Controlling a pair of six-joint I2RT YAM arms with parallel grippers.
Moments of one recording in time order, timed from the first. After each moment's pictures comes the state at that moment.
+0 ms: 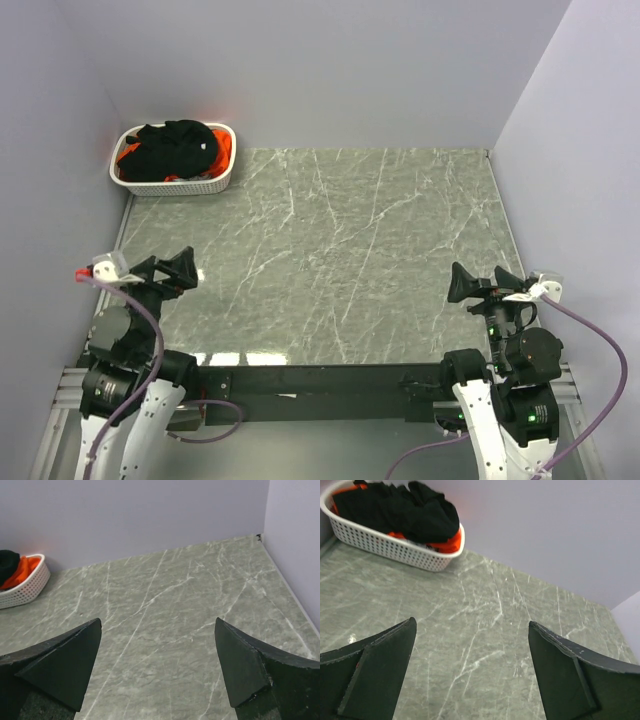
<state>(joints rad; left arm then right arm) -0.23 0.09 0.63 -0.47 -0.28 -0.44 0.10 0.01 0.67 -0.59 0.12 0.22</state>
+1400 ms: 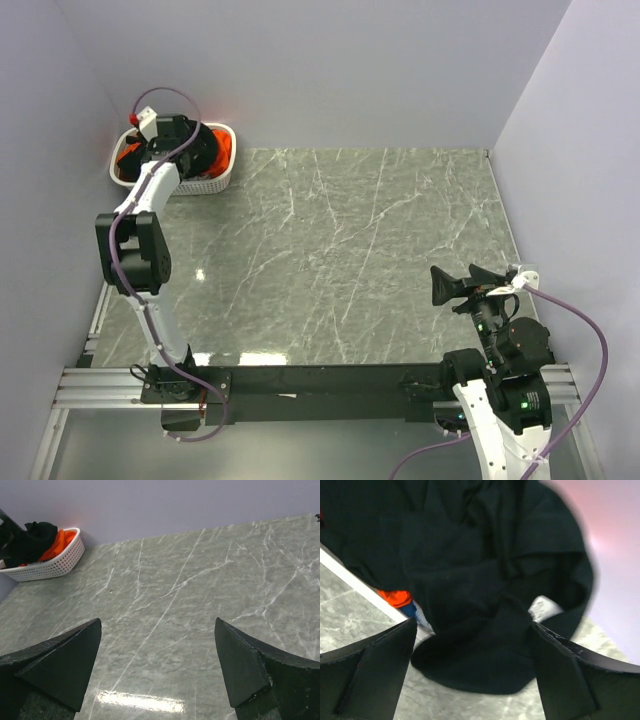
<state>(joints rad) 0.04 1.97 1.69 -0.27 -0.38 -0.65 0.14 0.01 0.58 -0.55 -0.03 0.29</state>
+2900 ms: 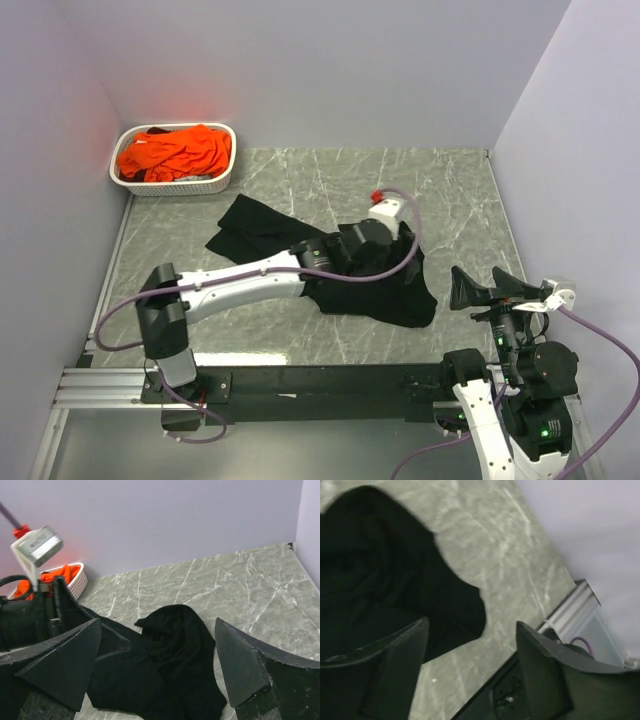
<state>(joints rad) -1.18 1.74 1.54 -0.25 -0.22 -0.63 0.14 0.01 0.77 -0.62 0.06 0.30</state>
